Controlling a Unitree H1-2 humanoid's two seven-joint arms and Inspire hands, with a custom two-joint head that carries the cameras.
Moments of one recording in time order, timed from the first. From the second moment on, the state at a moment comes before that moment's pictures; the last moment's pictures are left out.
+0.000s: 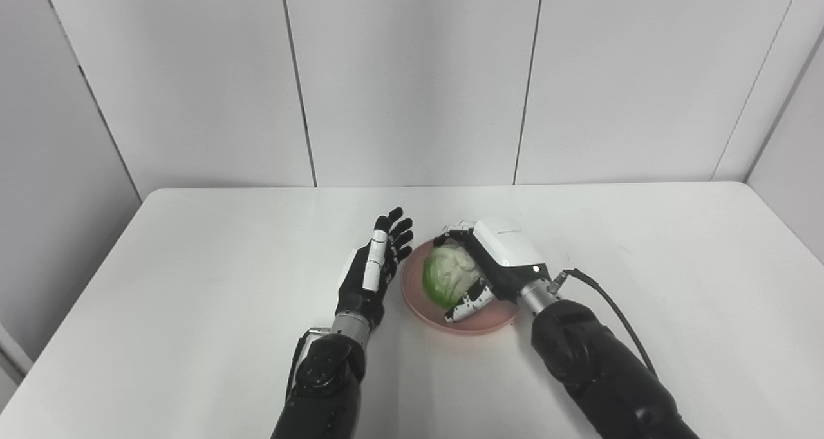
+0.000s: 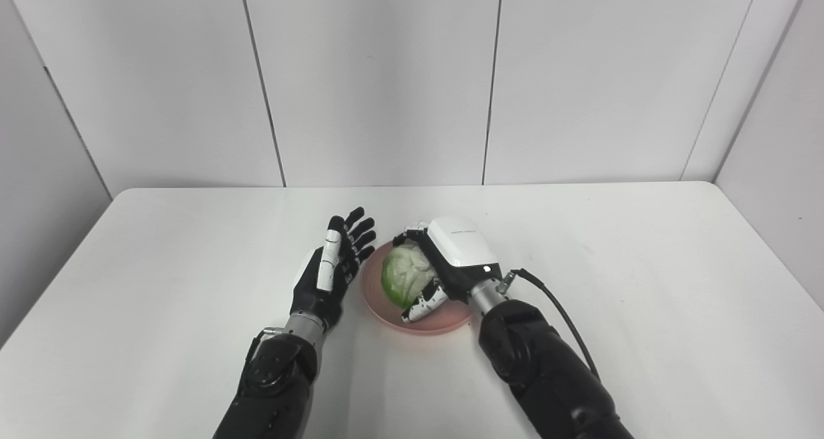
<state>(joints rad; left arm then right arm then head) -0.55 -0.09 0.03 0.68 -0.13 -0.21 -0.13 -0.62 -0.23 0.43 0.38 -0.79 -0.03 -0.05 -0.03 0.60</state>
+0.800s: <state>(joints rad) -0.55 -0.08 0.04 0.66 -0.15 -0.19 -0.14 -0.46 -0.18 0.18 0.37 -0.44 -0.18 -0.12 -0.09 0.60</state>
